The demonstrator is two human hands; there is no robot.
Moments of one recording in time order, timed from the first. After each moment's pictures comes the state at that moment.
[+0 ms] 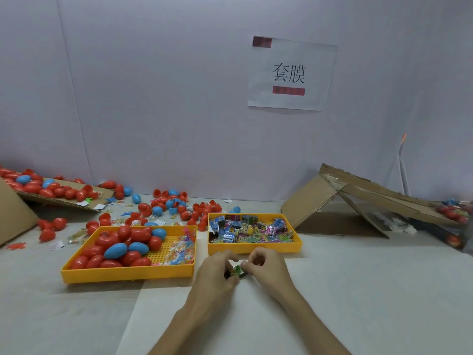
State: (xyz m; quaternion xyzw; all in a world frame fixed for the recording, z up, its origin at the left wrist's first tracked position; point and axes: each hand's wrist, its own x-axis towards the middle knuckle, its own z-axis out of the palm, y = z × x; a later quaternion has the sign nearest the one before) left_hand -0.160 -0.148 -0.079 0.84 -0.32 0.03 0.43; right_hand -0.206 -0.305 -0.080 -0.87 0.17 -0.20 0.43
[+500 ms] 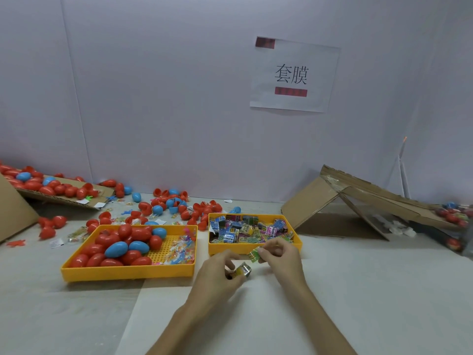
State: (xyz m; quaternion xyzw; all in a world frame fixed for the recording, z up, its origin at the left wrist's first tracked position) left_hand -0.160 -0.148 -0.073 0.83 -0.31 -0.02 0.46; right_hand -0.212 -0.324 -0.072 -0.75 0.18 -0.30 0.56
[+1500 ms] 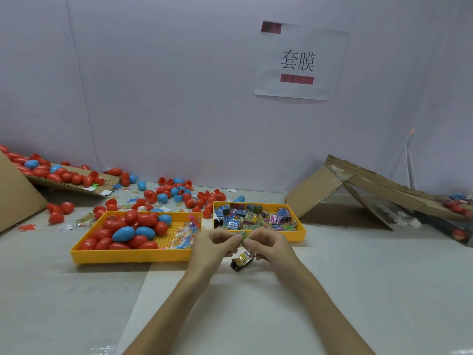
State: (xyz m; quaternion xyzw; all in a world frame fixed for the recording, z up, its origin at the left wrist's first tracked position) left_hand -0.157 -0.139 -0.052 0.69 -0.20 -0.09 0.69; right_hand -0.217 -0.306 -0.062 -0.75 0.00 -0.15 0.65
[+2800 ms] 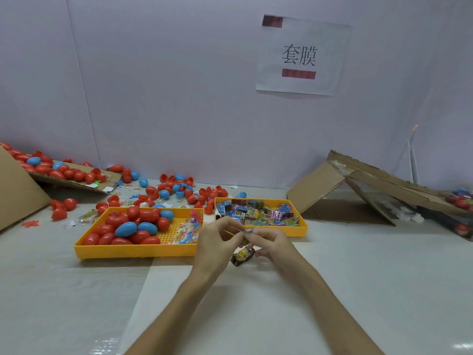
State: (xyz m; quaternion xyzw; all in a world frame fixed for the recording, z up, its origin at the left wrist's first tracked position) left_hand -0.164 -0.143 -0.051 0.74 -0.30 0.05 0.60; right_hand -0.222 -0.298 -0.053 -0.74 0.00 -0.09 0.66
